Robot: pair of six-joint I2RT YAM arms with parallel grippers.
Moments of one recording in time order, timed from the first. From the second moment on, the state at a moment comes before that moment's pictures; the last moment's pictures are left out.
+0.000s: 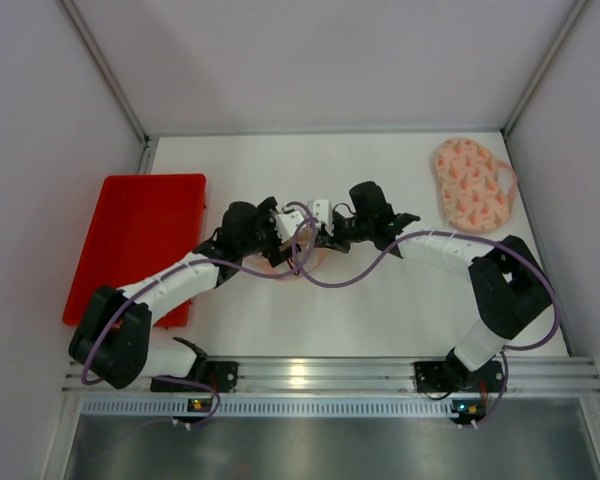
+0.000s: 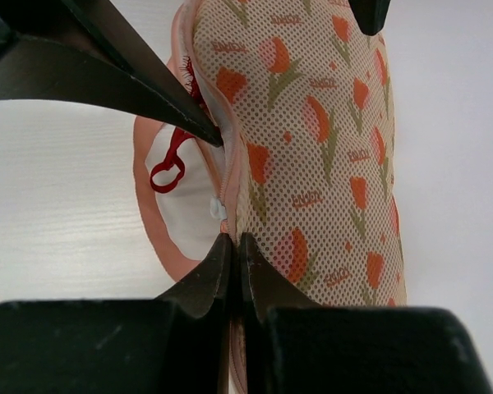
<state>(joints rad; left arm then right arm) -0.51 1.33 0.70 0.13 0.26 0.60 0.65 1.63 1.01 -0.03 -0.63 -0.64</state>
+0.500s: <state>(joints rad) -0.52 1.37 0.70 0.13 0.23 0.56 0.64 1.63 1.00 -0.05 -0.63 -0.62</state>
